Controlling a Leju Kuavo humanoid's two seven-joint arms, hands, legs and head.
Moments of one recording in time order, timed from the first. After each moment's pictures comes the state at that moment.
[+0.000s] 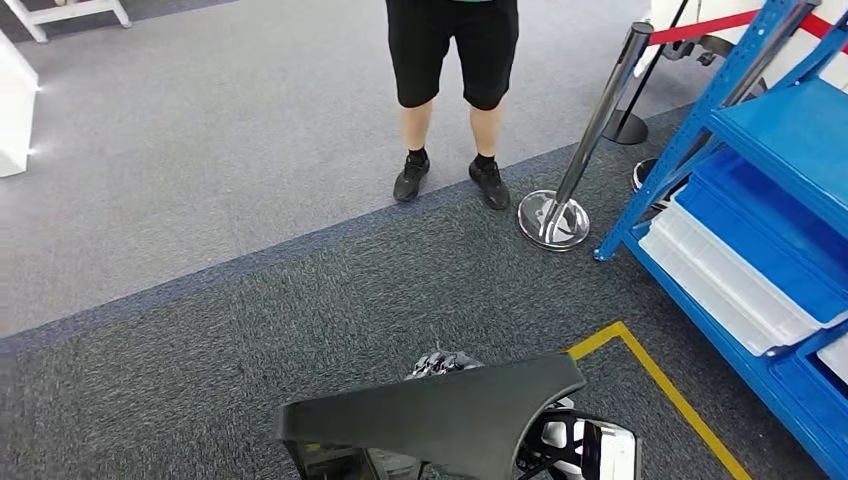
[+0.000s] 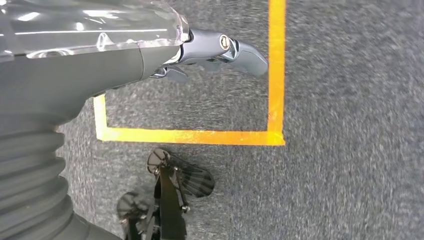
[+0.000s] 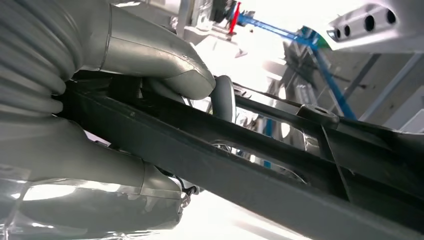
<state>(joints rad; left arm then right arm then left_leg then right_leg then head) -0.08 -0.03 1.22 -0.22 -0.78 0.04 -0.43 -0.18 -0.17 0.62 -1.83 -0.01 0.47 -0.62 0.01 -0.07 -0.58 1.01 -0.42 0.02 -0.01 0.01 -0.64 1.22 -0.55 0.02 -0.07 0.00</state>
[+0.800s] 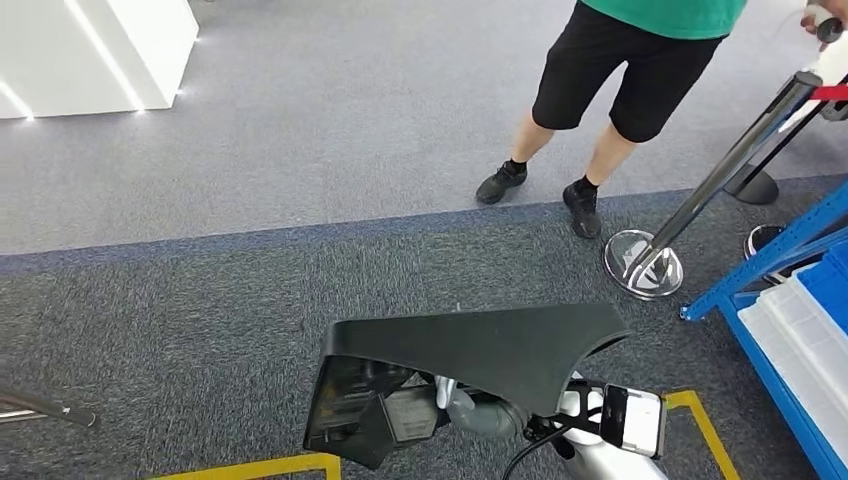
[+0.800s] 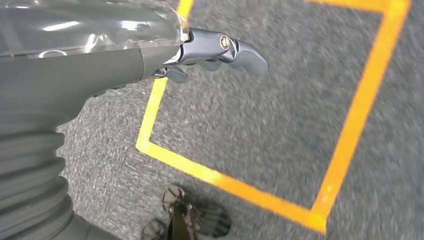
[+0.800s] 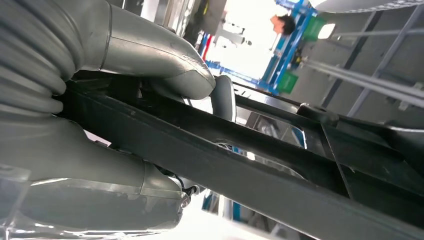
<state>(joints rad) -0.07 0.04 1.24 -0.23 -0.81 0.12 -0.33 -0.25 -0.16 0.56 -1.81 -0.08 0.46 -0.62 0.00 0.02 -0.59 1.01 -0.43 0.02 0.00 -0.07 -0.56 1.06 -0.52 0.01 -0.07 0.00</state>
